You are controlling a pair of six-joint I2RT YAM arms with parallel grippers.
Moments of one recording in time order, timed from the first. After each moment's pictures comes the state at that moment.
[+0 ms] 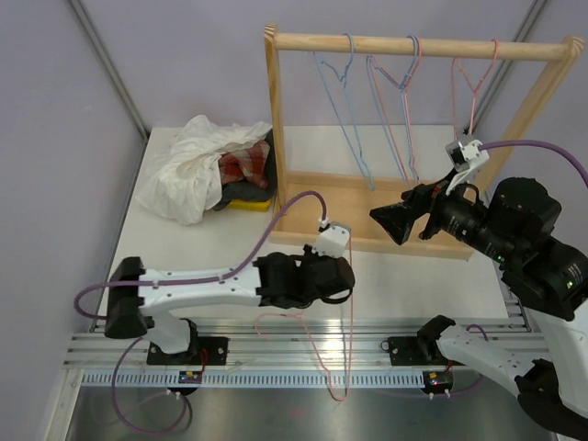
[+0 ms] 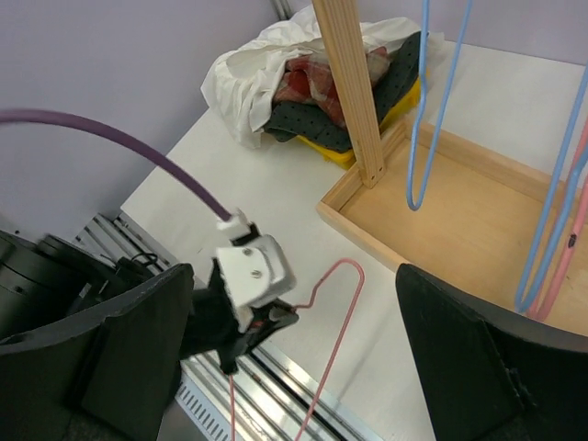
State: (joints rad) left arm -1.40 1.56 1.30 -0.79 -0.62 -0.81; right arm 0.61 0.87 1.57 -0.89 -0.13 0.30
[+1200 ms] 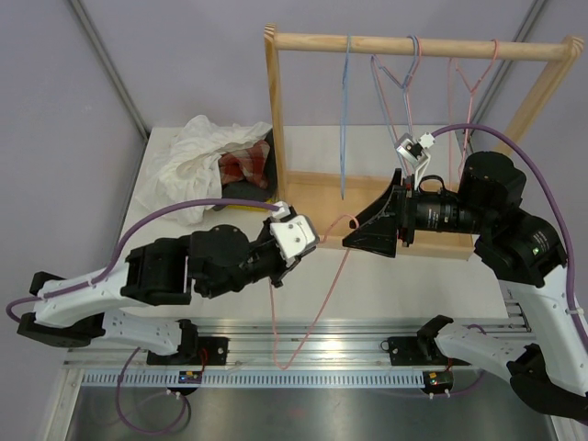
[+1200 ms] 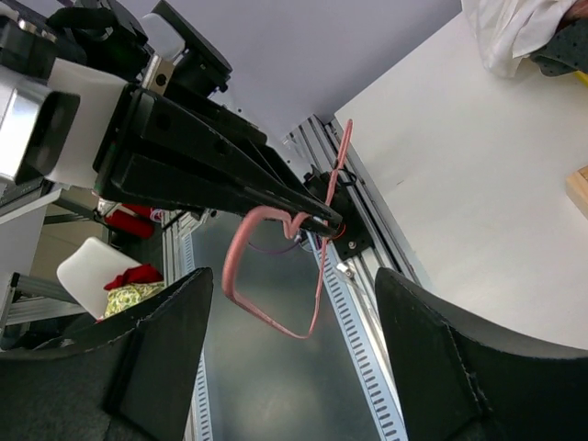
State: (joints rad) left arm -1.48 1.10 1.53 -0.71 -0.39 0.06; right arm 0.61 1.00 1.62 -0.81 -0.75 0.48
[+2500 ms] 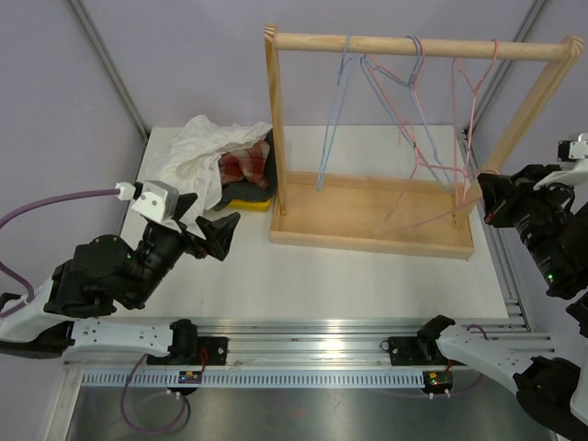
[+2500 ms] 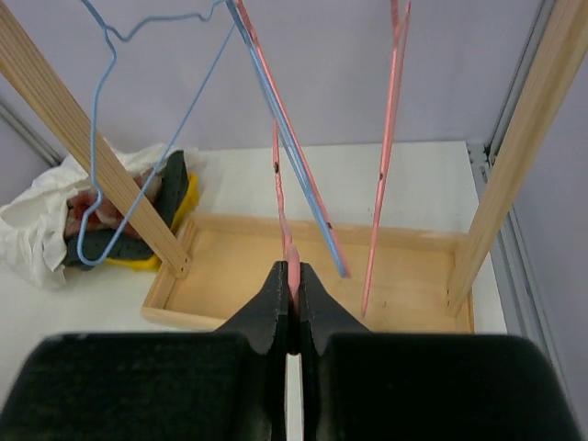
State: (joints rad) left arm -1.48 0.70 1.33 -0.61 -0.96 -0.07; right arm 0.60 0.90 1.92 -1.13 0.48 0.20
